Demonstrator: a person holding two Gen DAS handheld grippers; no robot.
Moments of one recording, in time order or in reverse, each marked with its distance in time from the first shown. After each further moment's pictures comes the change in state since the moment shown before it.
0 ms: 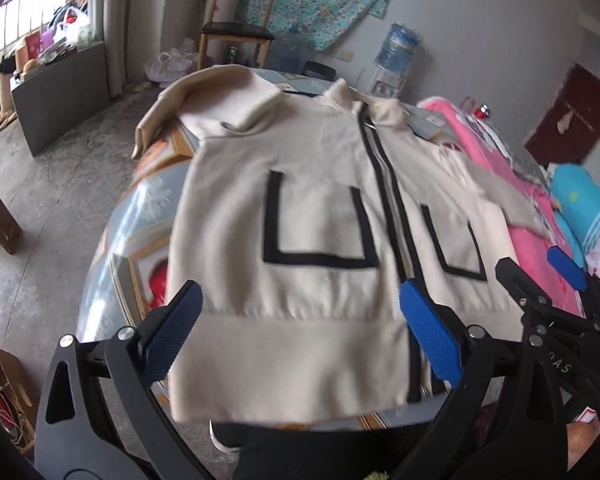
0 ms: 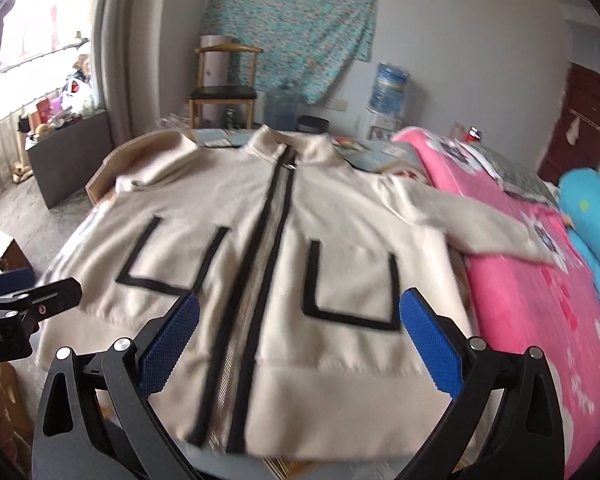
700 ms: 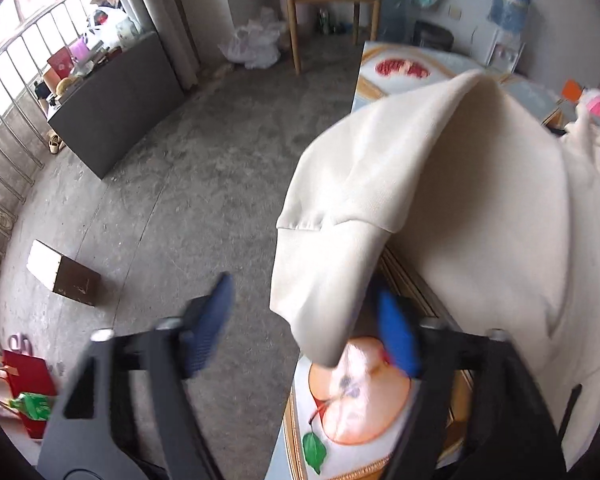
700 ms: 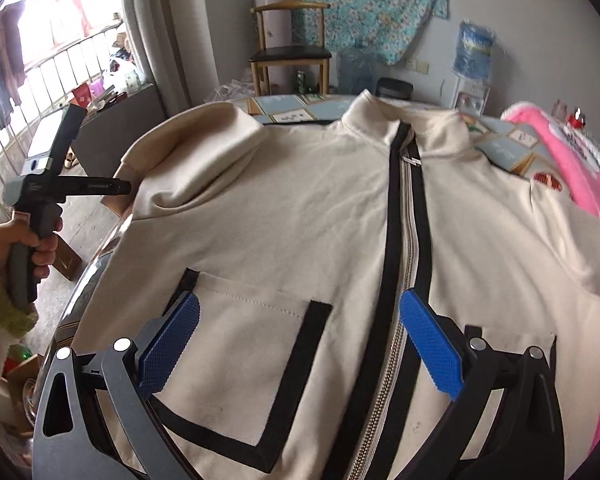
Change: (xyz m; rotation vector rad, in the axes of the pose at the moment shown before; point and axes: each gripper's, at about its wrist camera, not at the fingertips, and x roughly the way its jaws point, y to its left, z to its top) left arm 0.214 0.181 0.202 0.054 0.200 0.405; right arm 0.162 0.047 0.045 0.031 0.205 0.251
